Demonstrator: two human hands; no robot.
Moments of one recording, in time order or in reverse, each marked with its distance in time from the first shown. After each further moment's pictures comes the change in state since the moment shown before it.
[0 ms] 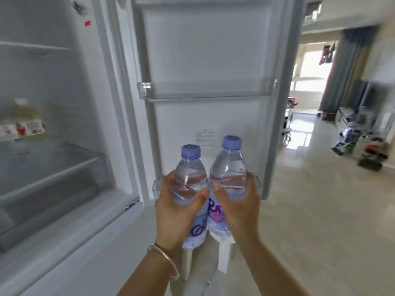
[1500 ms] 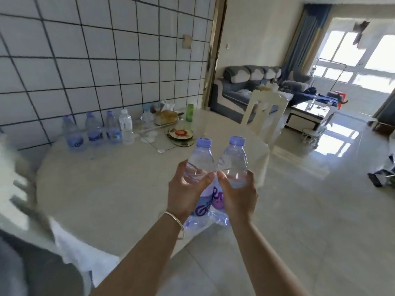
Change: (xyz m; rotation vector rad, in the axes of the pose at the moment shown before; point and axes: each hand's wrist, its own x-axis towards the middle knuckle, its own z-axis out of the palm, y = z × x) left_hand 0.305 -0.310 0.580 0.121 0.194 -0.337; right_hand 0.590 0.382 -0.175 -0.281 -0.133 0.256
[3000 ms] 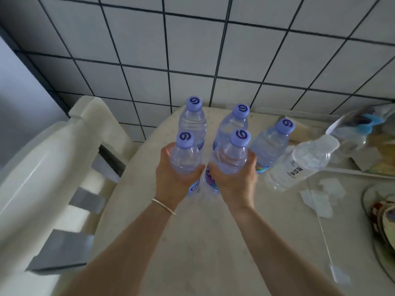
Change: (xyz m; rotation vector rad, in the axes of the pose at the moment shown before) left_hand 0.452 -0.279 -0.357 0.375 0.840 -0.297; right_hand 0.104 0.017 0.702 0.046 -0.977 -0.100
